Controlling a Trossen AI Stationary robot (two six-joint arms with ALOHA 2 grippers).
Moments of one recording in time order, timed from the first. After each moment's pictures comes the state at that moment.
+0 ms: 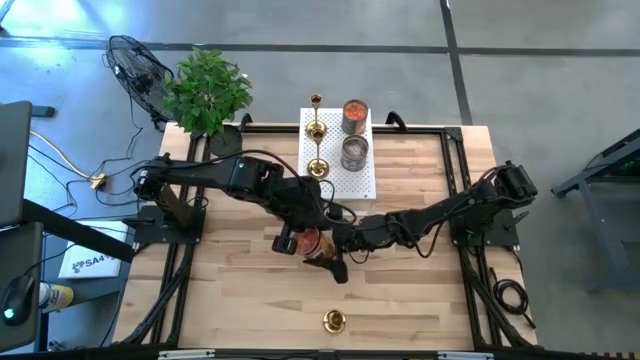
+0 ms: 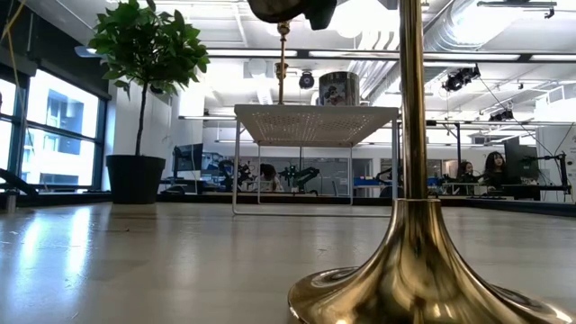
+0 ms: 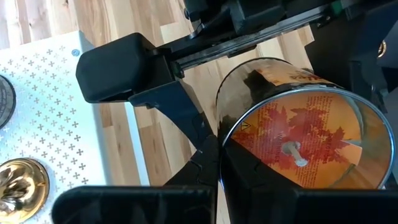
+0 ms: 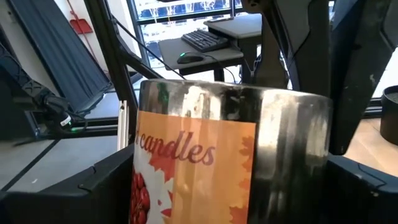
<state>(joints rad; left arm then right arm) -0.15 1.73 1.98 -1.20 0.02 0.10 0.31 1.66 1.07 0.46 0.19 0.18</state>
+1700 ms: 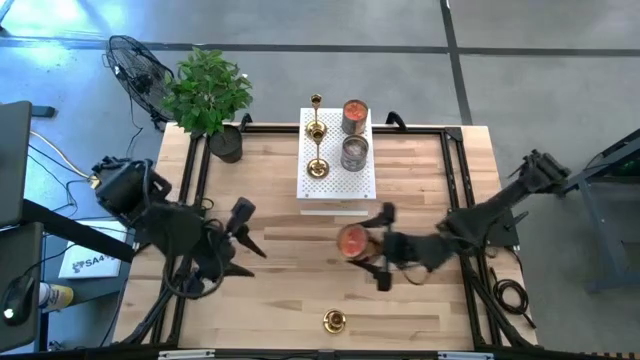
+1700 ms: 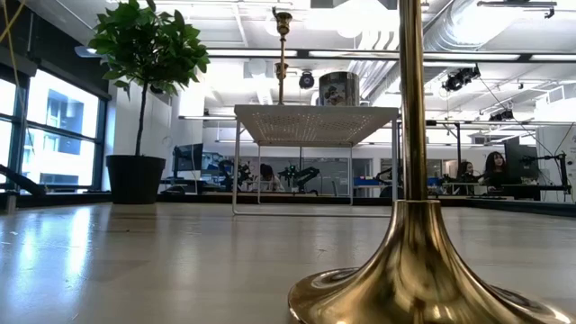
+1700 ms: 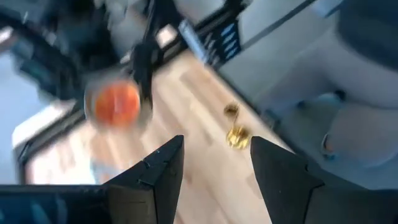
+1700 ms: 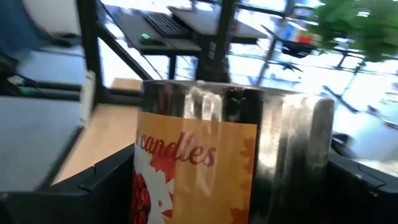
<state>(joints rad) -0.61 1.59 2.33 -1.34 -0.20 0.16 0.56 1.33 1.07 0.01 0.65 0.05</state>
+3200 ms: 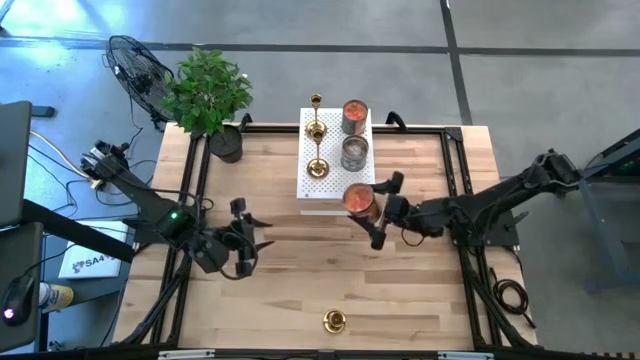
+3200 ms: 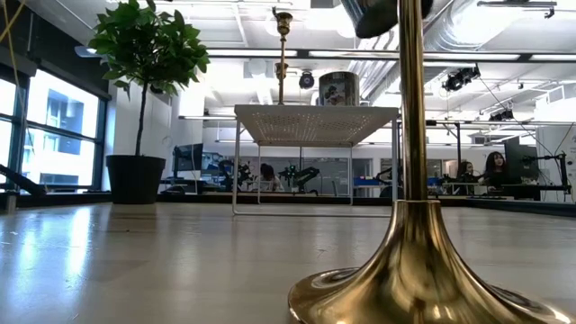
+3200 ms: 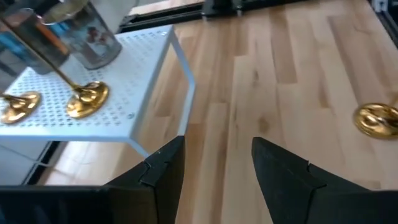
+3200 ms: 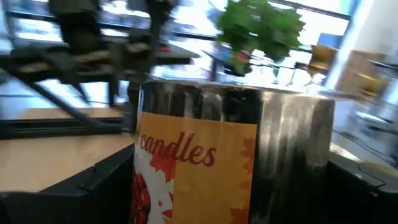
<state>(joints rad) -0.64 1.12 1.00 -0.58 -0.78 -0.32 0.34 1.18 0.74 0.39 0.69 -0.07</state>
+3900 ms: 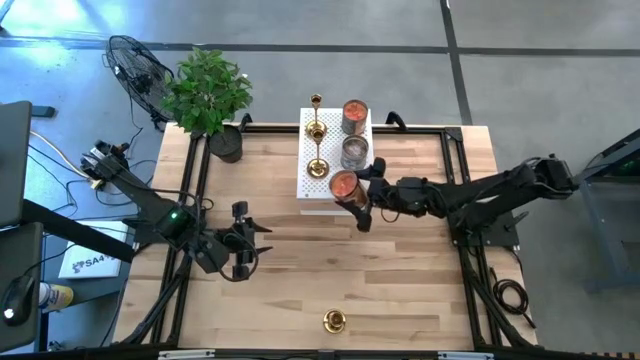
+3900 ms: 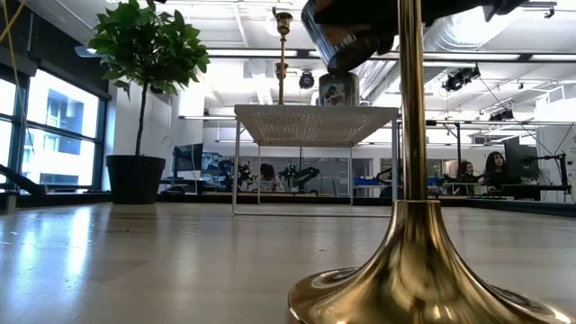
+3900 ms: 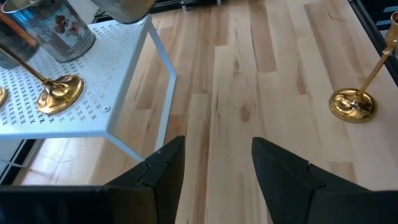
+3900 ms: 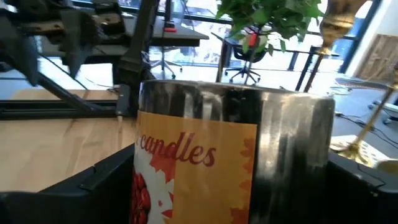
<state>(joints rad) -0.64 1.13 1.00 -0.60 -0.69 -0.32 0.09 1.28 0.74 0.44 0.37 -0.07</state>
